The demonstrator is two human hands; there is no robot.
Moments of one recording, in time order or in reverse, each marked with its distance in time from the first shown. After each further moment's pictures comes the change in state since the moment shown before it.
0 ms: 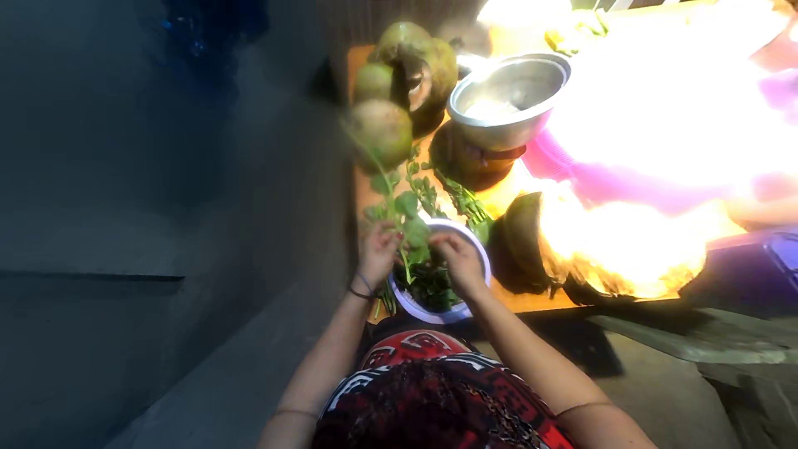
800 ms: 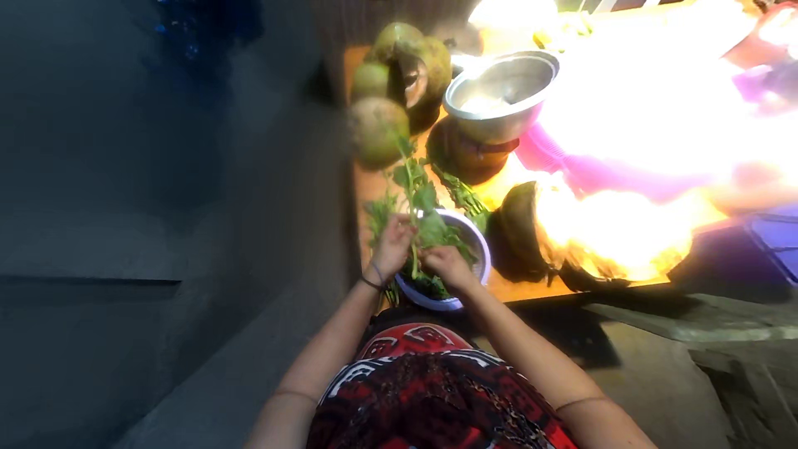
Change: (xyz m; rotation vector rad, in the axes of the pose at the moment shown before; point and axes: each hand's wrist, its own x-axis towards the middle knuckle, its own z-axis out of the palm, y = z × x) left_hand 0.006 -0.015 0.009 -0.014 -0.162 0.071; right_hand -0.015 0.018 0.008 -0.134 -0.222 0.048
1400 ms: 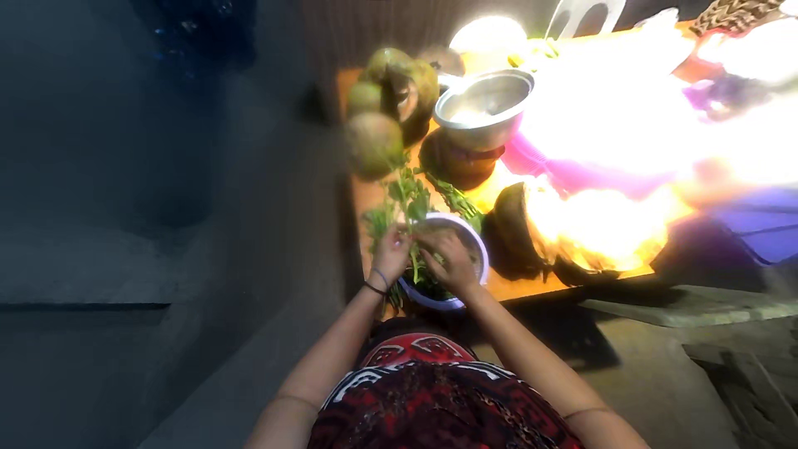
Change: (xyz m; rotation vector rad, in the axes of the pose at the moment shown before) left_hand -0.010 -0.007 -0.007 0.175 0.074 -0.085; right_hand -0.002 0.015 0.000 -0.718 0.278 -0.782
